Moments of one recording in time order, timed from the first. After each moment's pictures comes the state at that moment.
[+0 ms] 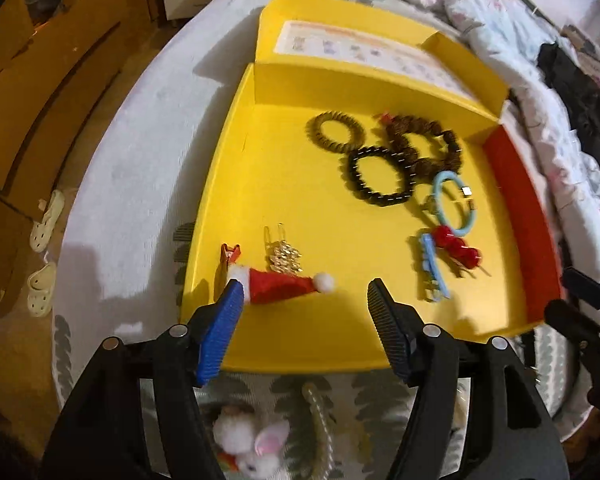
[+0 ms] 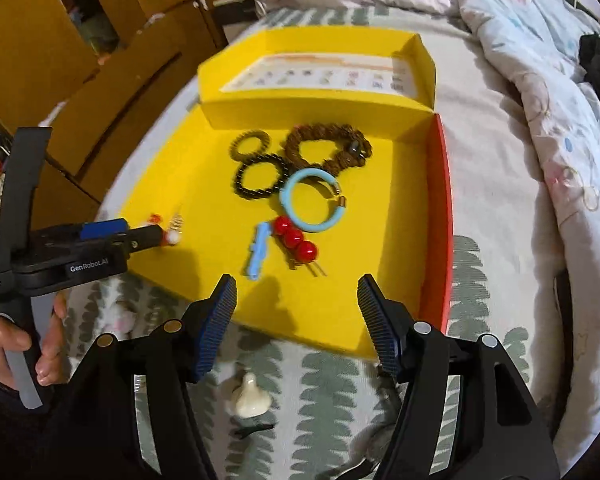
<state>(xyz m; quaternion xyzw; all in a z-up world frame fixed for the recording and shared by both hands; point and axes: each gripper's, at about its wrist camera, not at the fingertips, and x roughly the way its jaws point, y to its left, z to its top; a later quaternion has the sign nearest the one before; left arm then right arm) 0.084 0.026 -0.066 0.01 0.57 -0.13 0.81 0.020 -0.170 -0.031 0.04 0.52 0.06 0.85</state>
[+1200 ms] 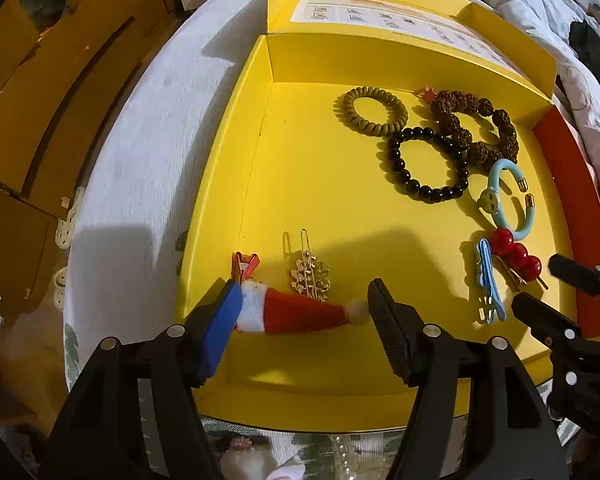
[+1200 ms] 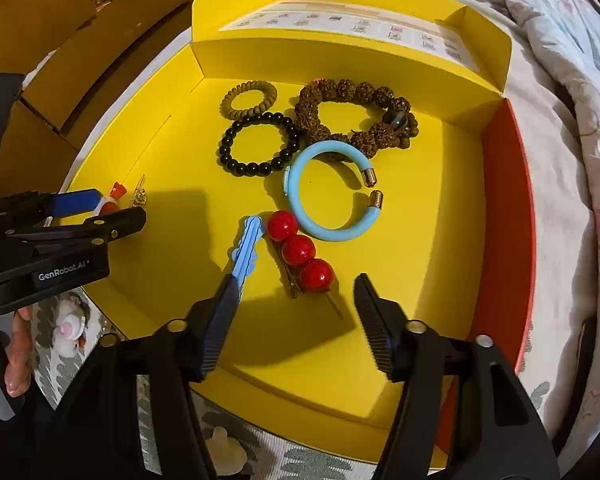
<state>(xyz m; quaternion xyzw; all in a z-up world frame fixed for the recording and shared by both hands) 0.102 0.014 -0.096 0.06 0.59 -0.08 0.80 0.070 -0.146 -0.096 -0.01 0.57 0.08 0.82</state>
